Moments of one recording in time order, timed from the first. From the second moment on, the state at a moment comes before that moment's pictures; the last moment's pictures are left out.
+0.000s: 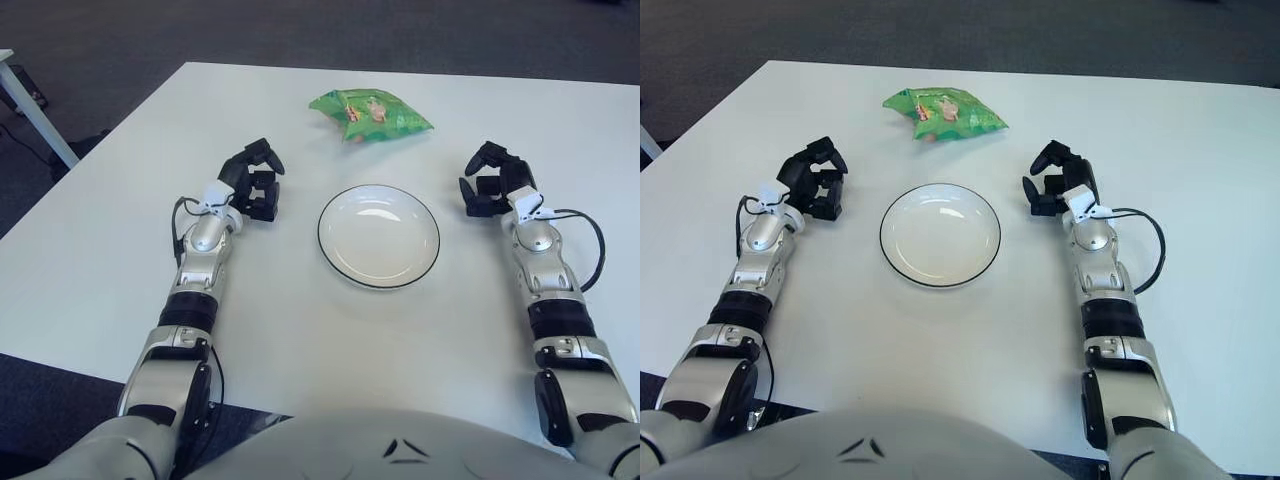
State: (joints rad) left arm -0.37 0.19 0.04 0.53 -0.09 -0.47 -0.22; right arm -0.40 -0.38 -0.08 0.44 -0.19 -0.22 -0.02
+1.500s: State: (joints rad) left arm -0.38 0.19 0.03 0.55 -0.06 -0.47 -0.20; right arm -0.93 -0.55 0.23 0.83 -0.61 -0.47 -0.18
